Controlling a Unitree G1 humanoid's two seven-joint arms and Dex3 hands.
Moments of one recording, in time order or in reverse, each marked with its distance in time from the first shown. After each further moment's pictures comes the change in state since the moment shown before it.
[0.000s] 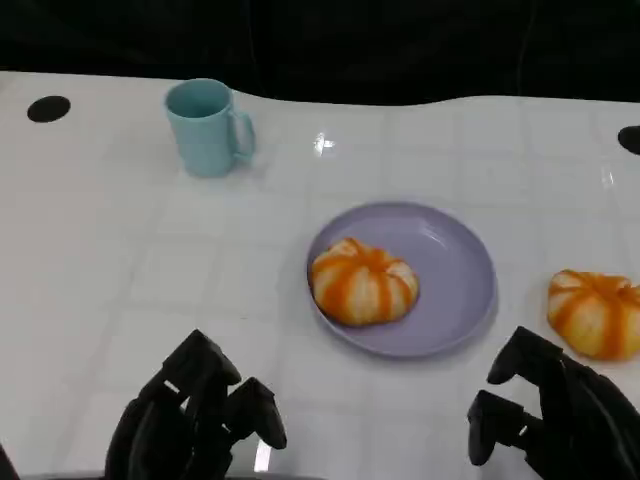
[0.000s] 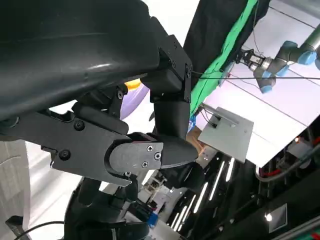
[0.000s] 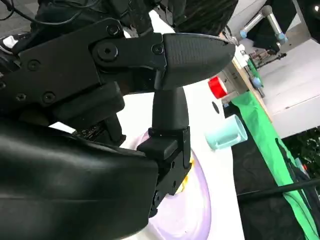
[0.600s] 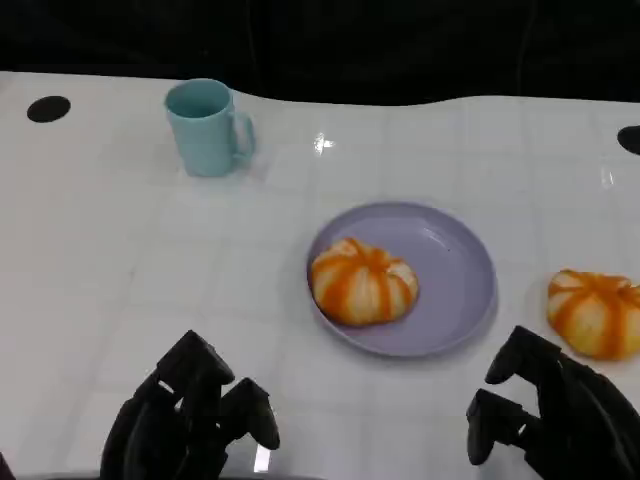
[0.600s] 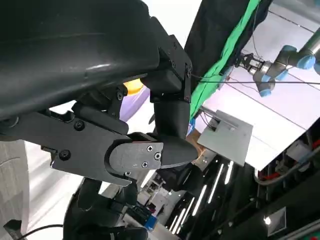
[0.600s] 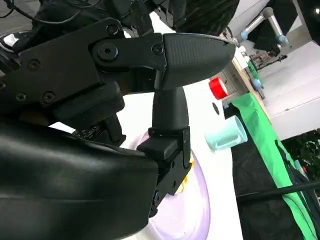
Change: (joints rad) left arm -0.010 0.000 0.020 0.024 0.000 -0.005 -0.013; right arm -0.007 -0.001 0.006 0.014 -0.020 -0.021 0.007
